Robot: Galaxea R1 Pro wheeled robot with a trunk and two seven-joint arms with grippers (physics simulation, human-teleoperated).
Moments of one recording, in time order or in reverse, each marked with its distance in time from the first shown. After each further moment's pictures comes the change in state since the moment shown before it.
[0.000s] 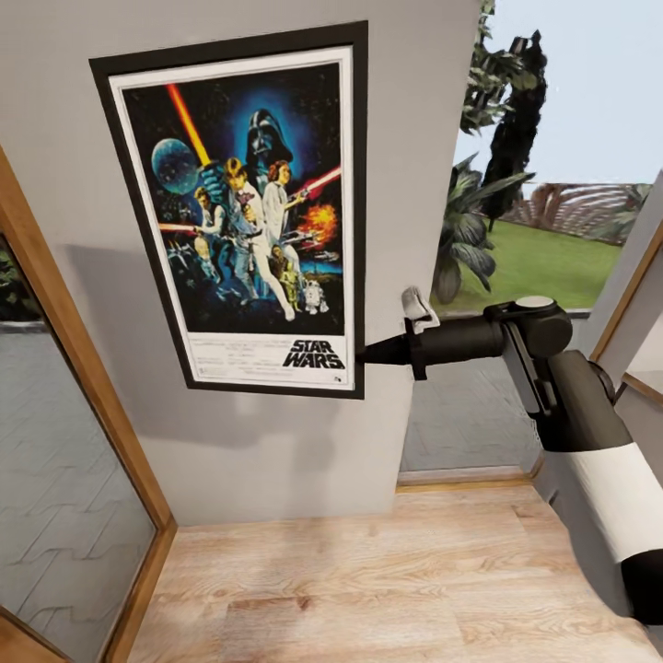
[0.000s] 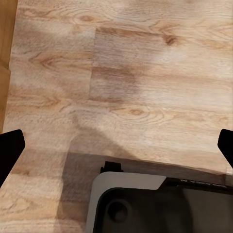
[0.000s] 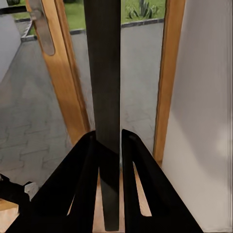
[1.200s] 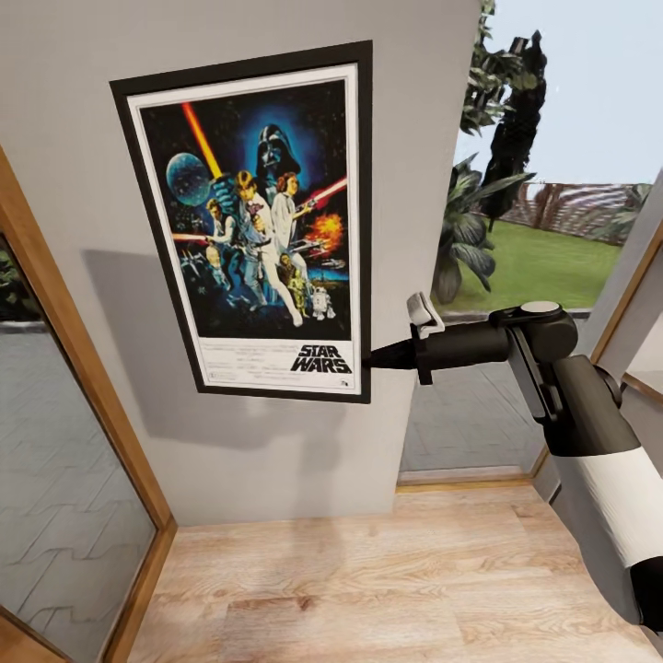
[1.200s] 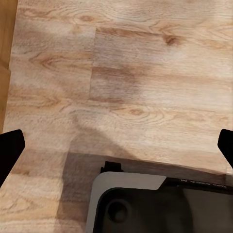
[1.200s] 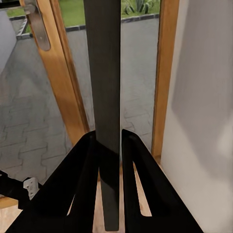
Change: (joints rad) left arm 0.000 0.000 0.001 0.000 0.000 0.000 0.000; right arm 0.016 -0.025 -0.002 0.000 -0.001 -0.001 0.000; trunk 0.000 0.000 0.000
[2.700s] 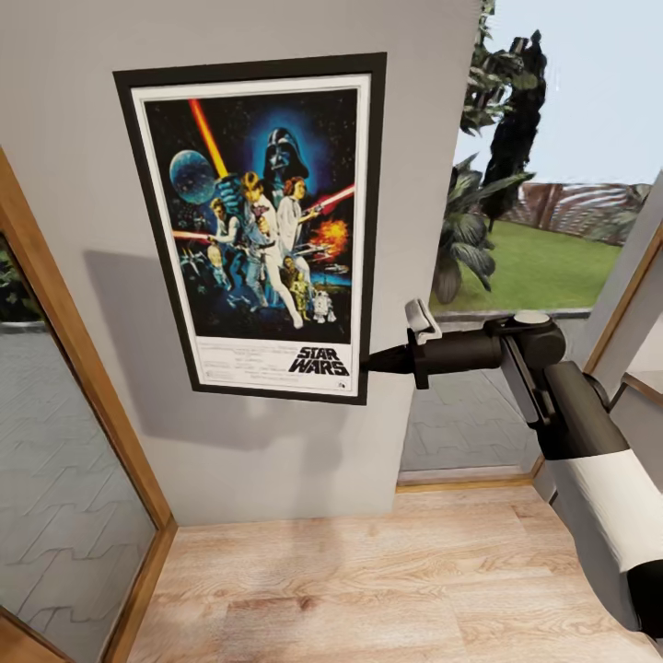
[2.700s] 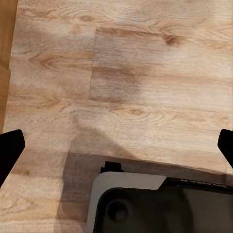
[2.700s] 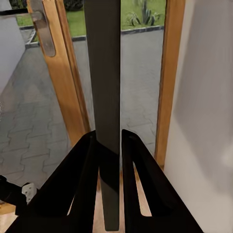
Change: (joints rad) left arm 0.000 0.000 -0.001 0.000 -0.001 0.000 0.000; right arm 0.018 0.009 0.000 0.073 -0.050 -0.112 -0.010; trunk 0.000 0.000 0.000
